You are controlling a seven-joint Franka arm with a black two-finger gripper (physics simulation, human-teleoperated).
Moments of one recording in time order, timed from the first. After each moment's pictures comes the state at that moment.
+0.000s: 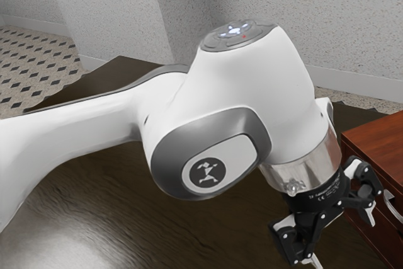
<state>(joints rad) -0.77 0.00 0.16 -1.71 -0.10 1.99 -1.72</state>
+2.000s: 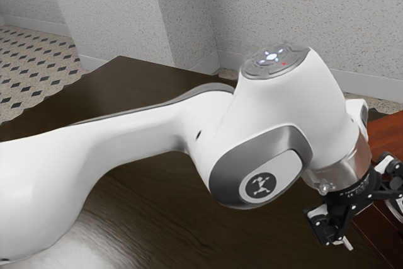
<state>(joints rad) -0.72 0.15 0.15 -1.65 -0.09 2.17 -1.52</state>
